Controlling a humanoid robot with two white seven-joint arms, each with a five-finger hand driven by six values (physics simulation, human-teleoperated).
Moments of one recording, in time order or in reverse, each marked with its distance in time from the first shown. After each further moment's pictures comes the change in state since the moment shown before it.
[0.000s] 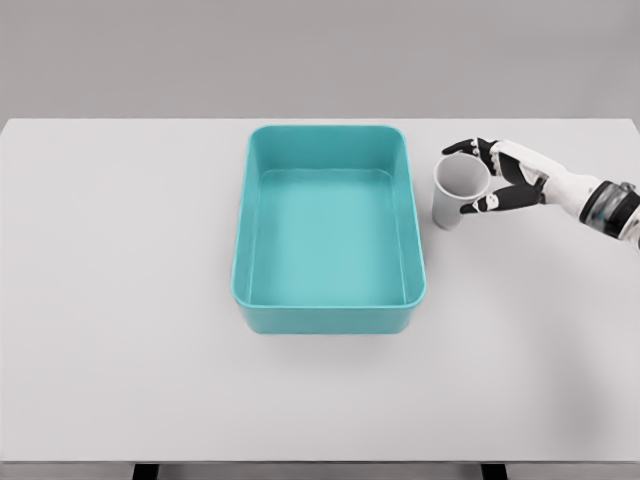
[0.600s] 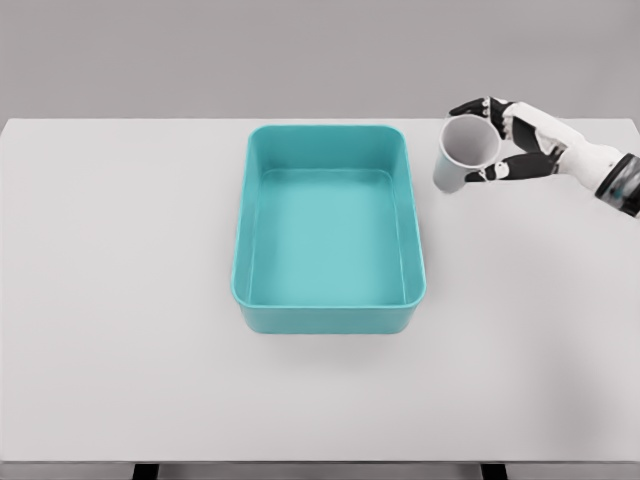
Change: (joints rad) left arm 0.000 0.000 0.000 0.000 0.000 0.000 0.000; right arm 0.006 -0.013 -0.108 -0.112 0.000 -0.022 0.000
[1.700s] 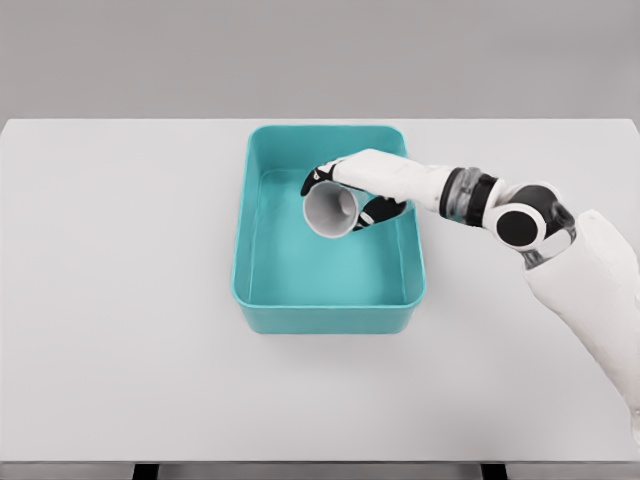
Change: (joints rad) left arm 0.000 0.000 0.000 0.000 0.000 0.000 0.000; right arm -0.020 0.264 0.131 -0.327 0.874 0.003 0.001
